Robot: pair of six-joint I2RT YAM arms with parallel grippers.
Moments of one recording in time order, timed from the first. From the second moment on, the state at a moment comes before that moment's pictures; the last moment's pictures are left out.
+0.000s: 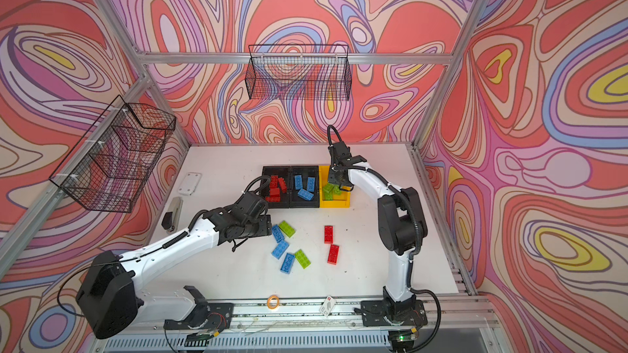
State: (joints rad) left arm -0.68 1.33 0.88 -0.65 -0.16 -0.76; right arm 0.34 1.96 1.58 -0.66 0.16 0.47
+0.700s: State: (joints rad) left arm -0.69 1.57 0.93 -0.55 -0.12 -0.79; right arm 0.33 1.57 1.38 -0.66 0.26 0.46
